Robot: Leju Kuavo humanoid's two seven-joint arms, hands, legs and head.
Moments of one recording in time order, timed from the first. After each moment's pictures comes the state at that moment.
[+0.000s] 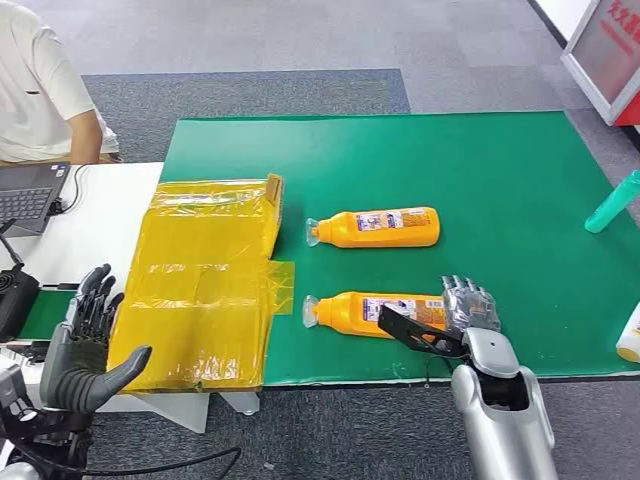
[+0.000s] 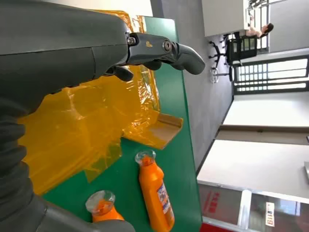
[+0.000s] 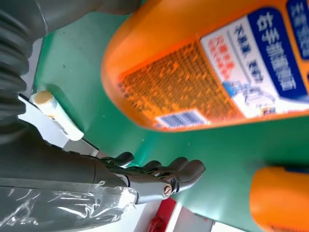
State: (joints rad) left arm 0.25 -0.24 0.19 -1.96 -0.02 -0.47 -0.18; right arm -0.19 0.15 0.04 -1.42 1.52 0.36 0.17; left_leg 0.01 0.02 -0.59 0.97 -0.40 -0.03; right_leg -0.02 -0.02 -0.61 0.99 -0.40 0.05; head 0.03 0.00
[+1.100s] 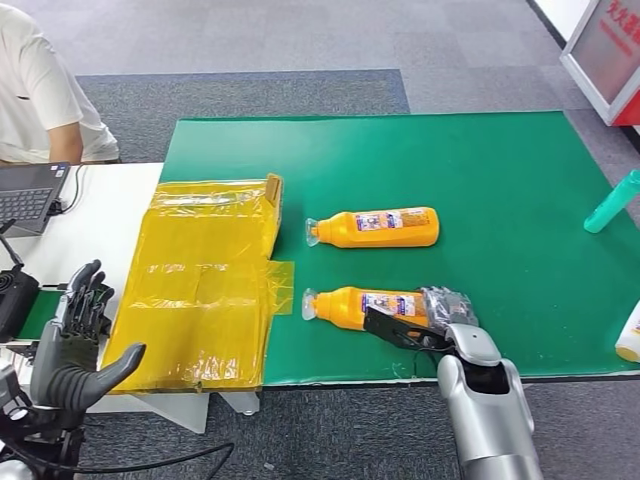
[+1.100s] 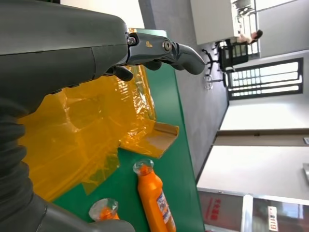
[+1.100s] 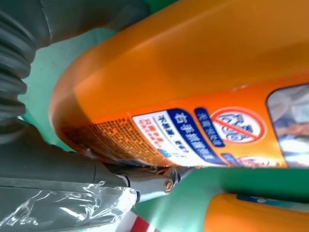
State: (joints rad) left arm 0.24 -0.23 0.22 -1.97 -0.07 -0.48 -0.21; right arm -0.27 0.19 0.01 -1.22 1.49 0.34 0.07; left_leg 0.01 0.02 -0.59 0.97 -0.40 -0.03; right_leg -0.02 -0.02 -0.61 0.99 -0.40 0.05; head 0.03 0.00
